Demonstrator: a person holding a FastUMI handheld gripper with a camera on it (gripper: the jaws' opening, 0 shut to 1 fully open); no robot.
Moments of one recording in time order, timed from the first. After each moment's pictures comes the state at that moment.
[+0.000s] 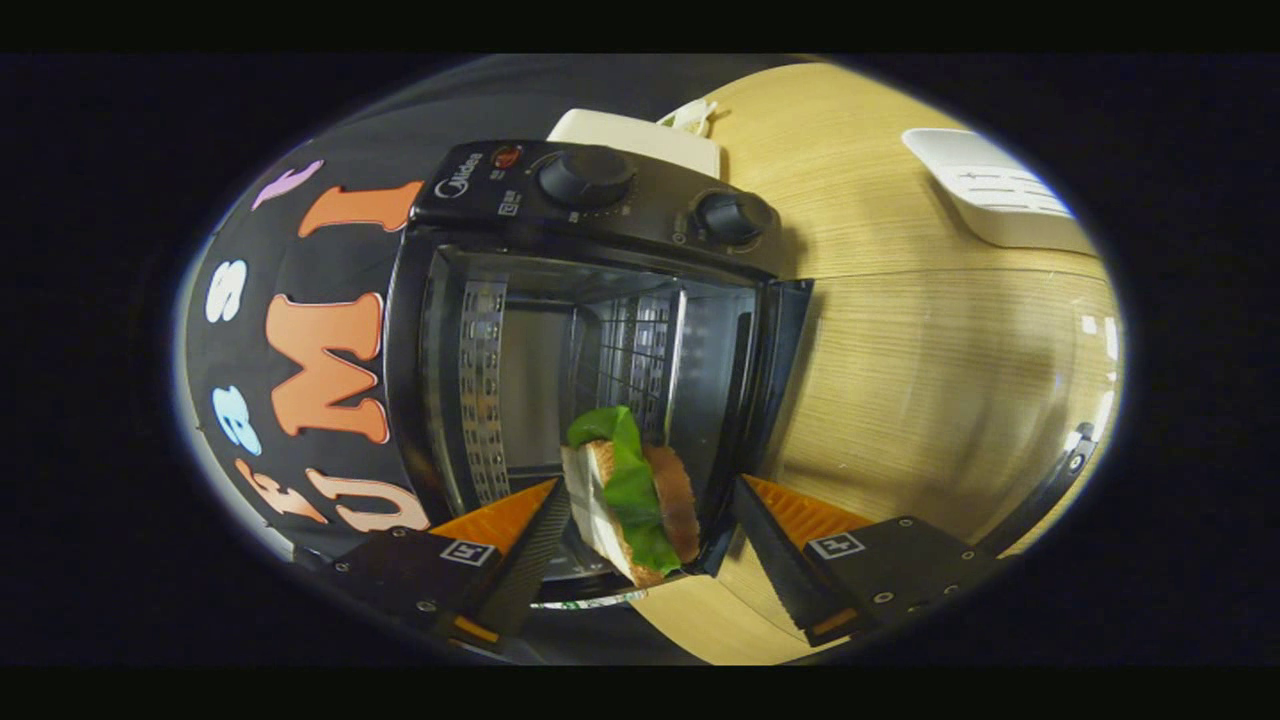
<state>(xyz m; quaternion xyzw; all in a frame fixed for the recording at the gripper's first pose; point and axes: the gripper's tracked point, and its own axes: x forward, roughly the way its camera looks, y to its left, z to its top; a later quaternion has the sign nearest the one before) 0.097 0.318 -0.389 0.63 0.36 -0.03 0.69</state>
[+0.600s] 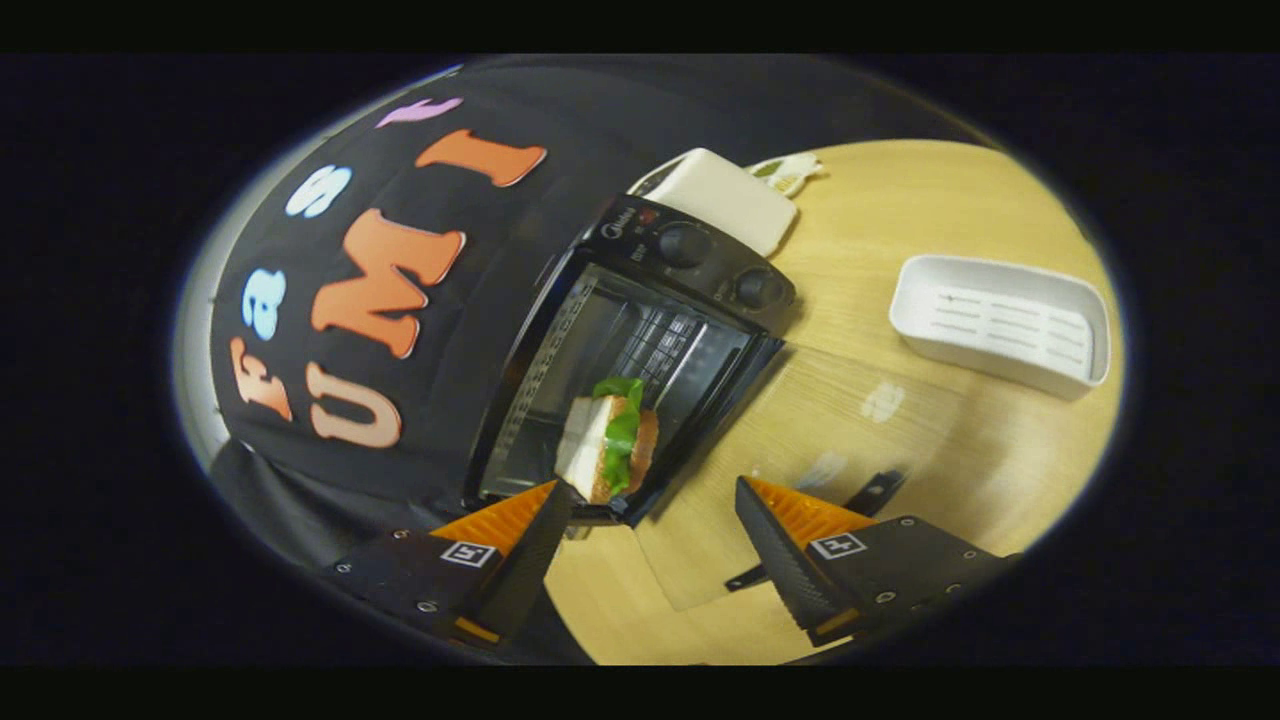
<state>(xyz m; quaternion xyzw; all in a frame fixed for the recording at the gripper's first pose) 0.003 0.269 -0.352 0.44 0.36 0.06 0.82</state>
